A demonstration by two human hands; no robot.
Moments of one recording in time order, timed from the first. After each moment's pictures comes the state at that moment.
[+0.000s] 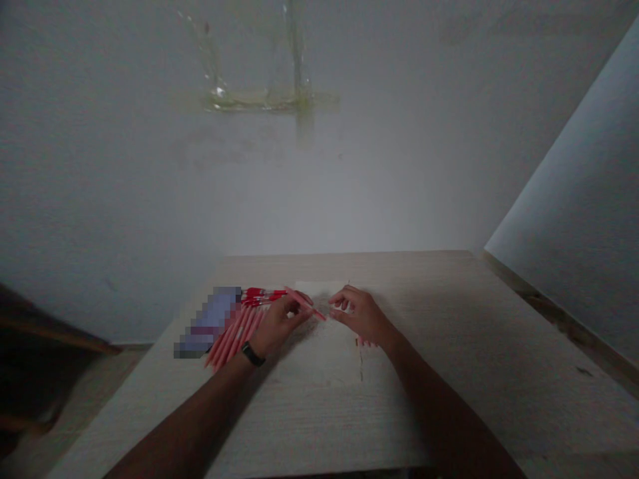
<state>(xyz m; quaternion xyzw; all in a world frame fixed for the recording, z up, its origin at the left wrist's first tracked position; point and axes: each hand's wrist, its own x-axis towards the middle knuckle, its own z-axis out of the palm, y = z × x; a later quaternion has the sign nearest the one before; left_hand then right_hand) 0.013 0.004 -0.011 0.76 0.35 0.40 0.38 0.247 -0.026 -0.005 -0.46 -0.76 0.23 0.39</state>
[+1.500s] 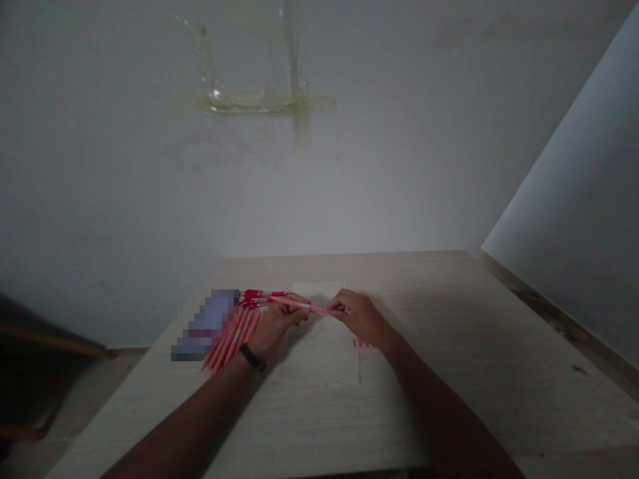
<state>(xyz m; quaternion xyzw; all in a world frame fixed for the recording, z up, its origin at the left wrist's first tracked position) 0.020 -0.001 -0.013 0.60 0.35 0.45 0.56 0.249 -0.029 -0.004 -0.46 -0.77 0.26 0.35</state>
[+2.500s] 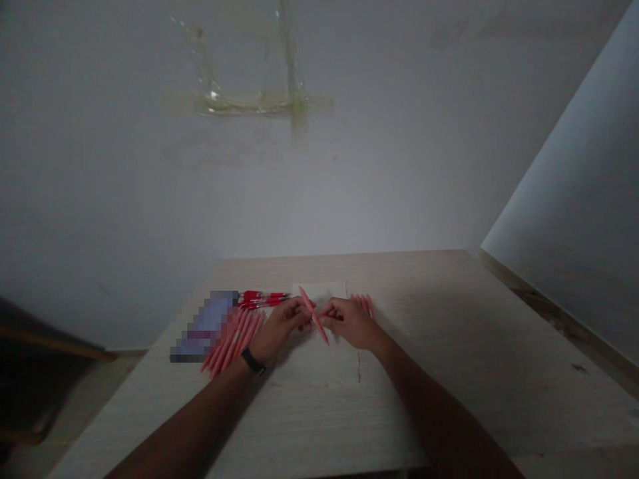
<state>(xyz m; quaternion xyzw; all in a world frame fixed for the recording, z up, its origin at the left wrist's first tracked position) 0.023 0.001 -0.019 0.65 0.31 0.40 0.57 0.230 -0.023 -0.026 -0.43 -0.69 0.44 0.39</state>
